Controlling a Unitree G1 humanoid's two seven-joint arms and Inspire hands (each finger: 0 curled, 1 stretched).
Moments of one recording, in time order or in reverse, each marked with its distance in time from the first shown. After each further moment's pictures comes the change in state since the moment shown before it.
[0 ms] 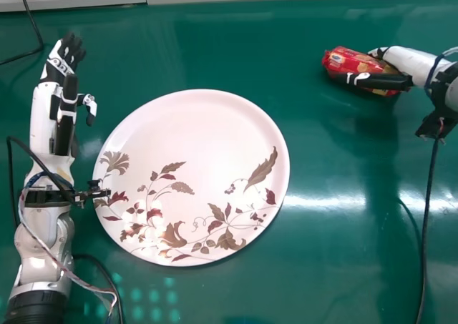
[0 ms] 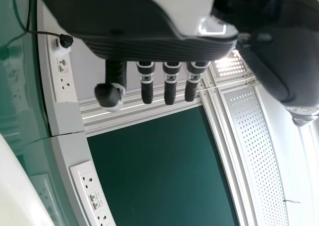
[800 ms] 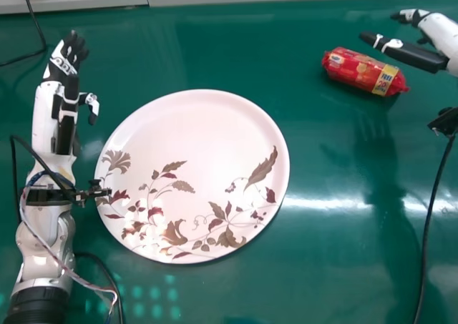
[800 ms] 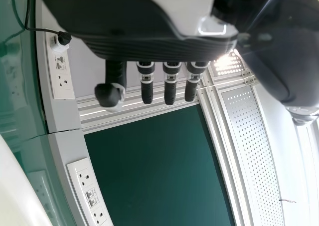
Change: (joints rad) left arm -0.025 0.000 0.000 0.052 -0.018 -0.039 -0.029; right arm 0.149 0.014 -0.234 -0.196 0.136 0.063 -0.094
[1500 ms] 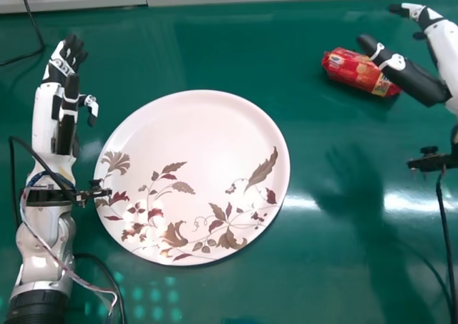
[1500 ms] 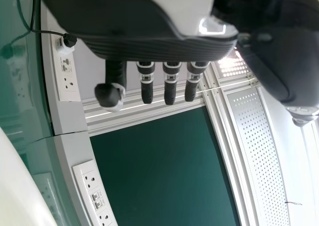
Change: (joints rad) left arm 0.014 -0.005 -0.001 -0.035 0.015 0.046 0.028; right arm 0.383 0.176 -0.220 -0.595 0.038 0.081 -0.180
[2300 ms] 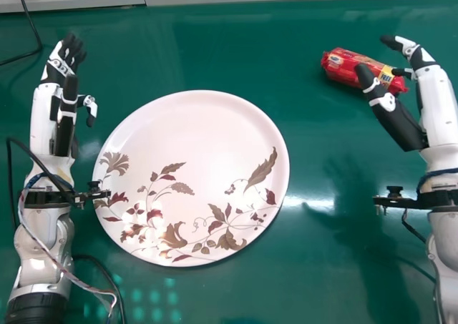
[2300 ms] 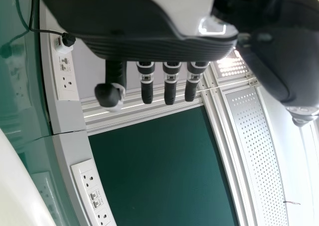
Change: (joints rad) left arm 0.014 0.001 0.000 -0.023 -0.001 0.005 -0.003; right arm 0.268 0.272 0.006 -0.148 0.017 -0.161 -0.229
